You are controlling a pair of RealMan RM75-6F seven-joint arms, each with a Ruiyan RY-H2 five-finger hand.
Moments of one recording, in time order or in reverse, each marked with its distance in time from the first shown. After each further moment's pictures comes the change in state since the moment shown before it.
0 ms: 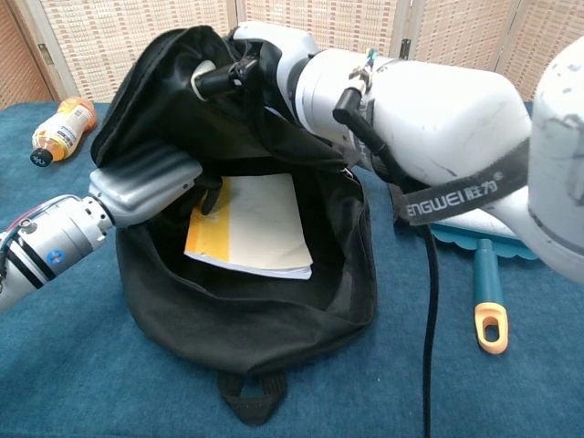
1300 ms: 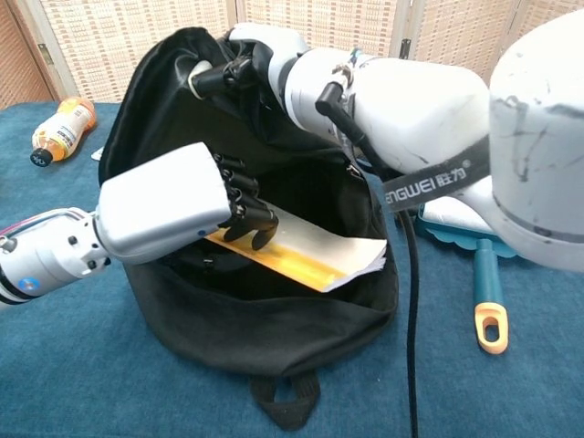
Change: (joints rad) left arm -0.064 -0.131 0.133 0.440 0.383 0.430 -0.321; right arm 0.012 -0.034 0.052 0.061 0.025 -0.052 -0.028
